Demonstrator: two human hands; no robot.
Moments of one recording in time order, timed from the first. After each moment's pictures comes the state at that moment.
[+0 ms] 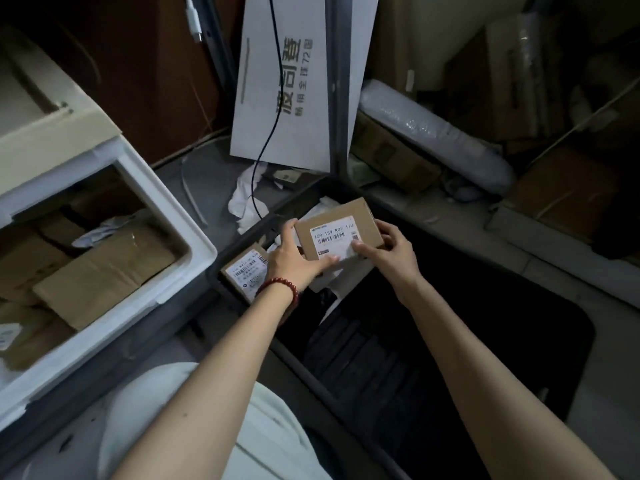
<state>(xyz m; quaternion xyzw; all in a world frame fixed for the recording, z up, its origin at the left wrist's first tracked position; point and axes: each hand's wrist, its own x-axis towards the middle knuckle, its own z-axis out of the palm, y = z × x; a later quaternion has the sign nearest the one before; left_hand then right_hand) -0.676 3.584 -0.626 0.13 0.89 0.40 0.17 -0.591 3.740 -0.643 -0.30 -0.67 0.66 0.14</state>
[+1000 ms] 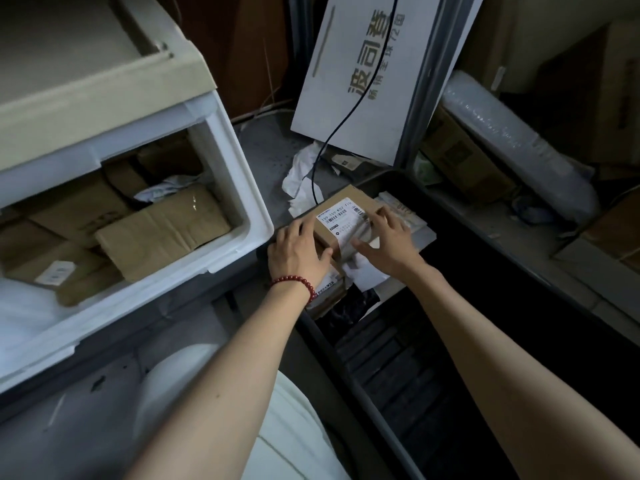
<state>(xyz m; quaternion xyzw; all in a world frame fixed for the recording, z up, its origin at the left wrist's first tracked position) -0.711 3.525 -0.644 0.14 0.98 0.16 0.03 -0.681 3.693 -0.651 -0.15 -0.94 0.29 -0.08</state>
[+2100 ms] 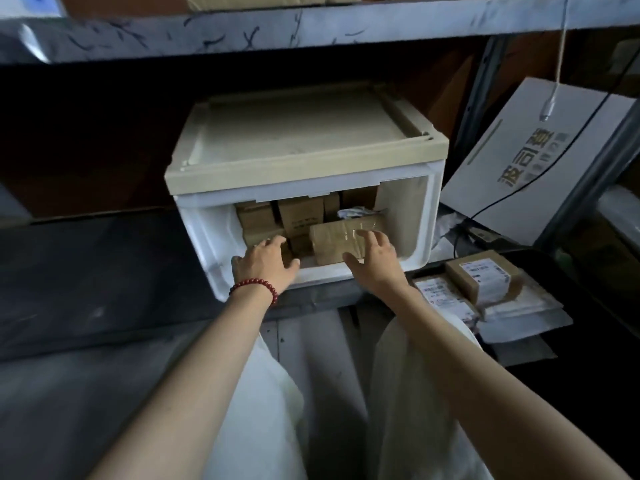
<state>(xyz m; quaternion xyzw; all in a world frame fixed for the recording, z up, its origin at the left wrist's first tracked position) -0.625 3.235 -0.535 -0.11 0.98 0.14 -0.02 -0.656 3.421 -0.555 0.05 -0.95 0.31 0.00</state>
